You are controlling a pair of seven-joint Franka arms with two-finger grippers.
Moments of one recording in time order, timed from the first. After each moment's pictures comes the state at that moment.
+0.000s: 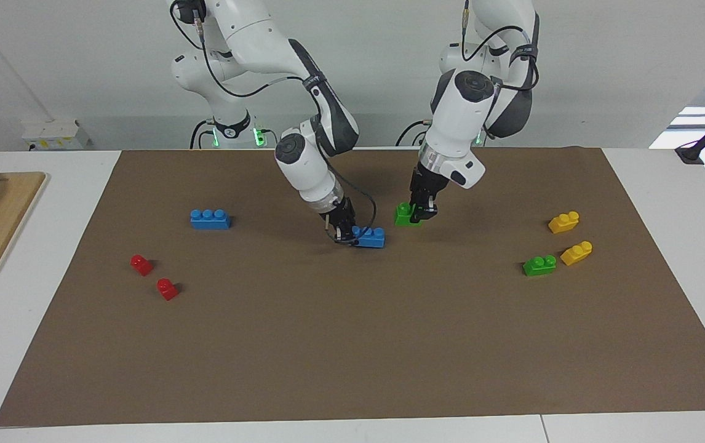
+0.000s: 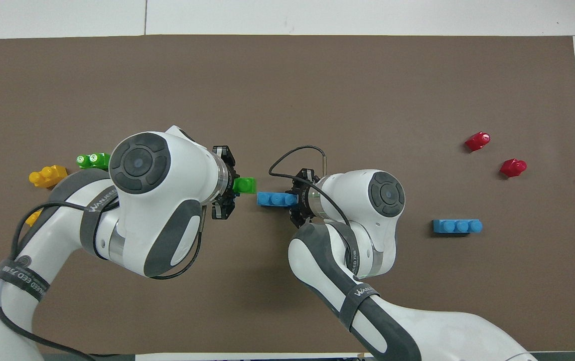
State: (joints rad) left arm -0.40 0.09 -0.17 -1.98 -0.12 2.18 -1.96; right arm 0.60 0.31 0.00 -2.10 0.69 2.61 1.68
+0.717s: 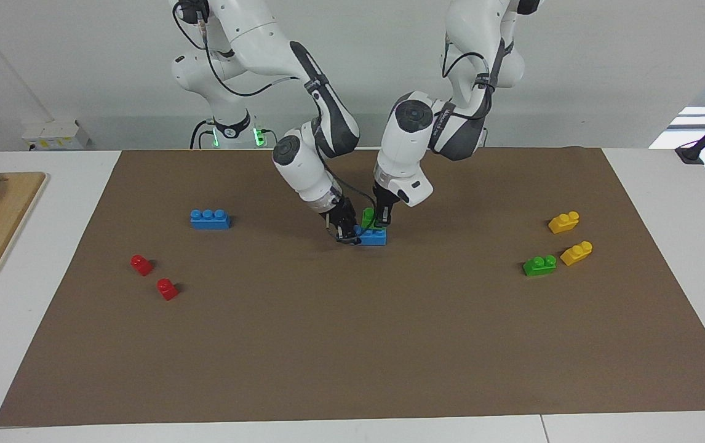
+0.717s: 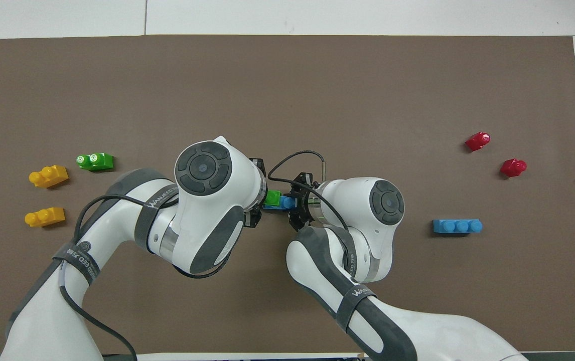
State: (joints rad) left arm -0.50 0.20 -0.17 -1.94 -0.10 2.16 -2.01; right arm 0.62 0.31 0.00 -2.12 0.75 2.65 1.63
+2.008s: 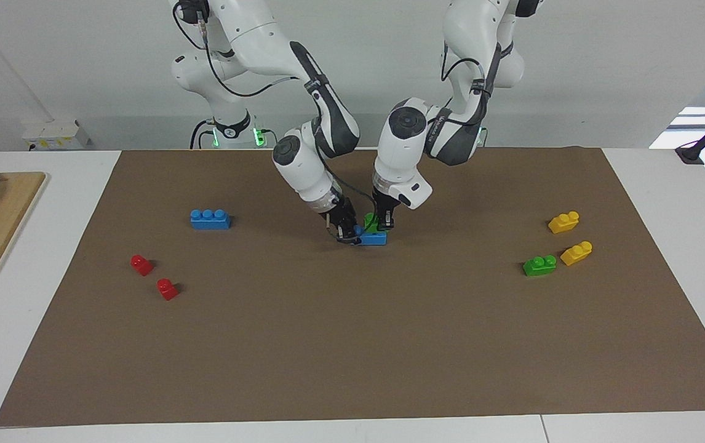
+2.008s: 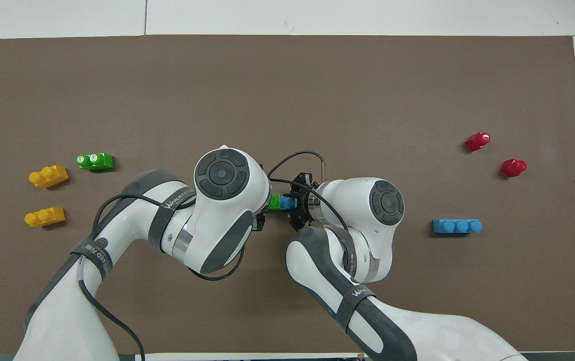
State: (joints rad) left arm -0.50 0.21 -0.17 -1.96 -0.05 2.19 -2.12; right arm 0.62 0.31 0.00 -2.12 0.75 2.65 1.62
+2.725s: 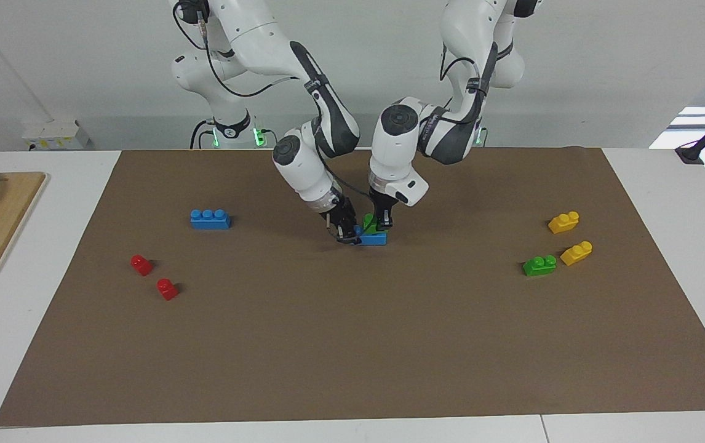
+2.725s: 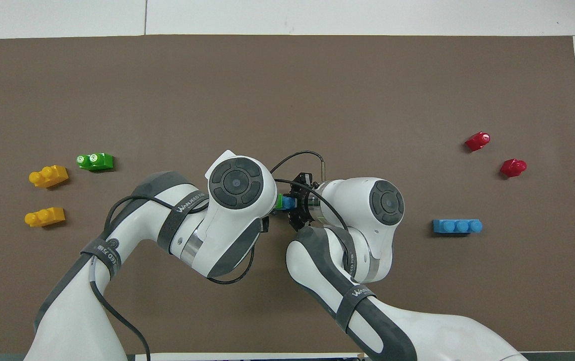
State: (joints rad) left arm -0.52 0.23 -0.17 -1.96 0.01 2.20 -2.24; right arm 0.62 0.31 0.00 -2.12 0.75 2.65 1.62
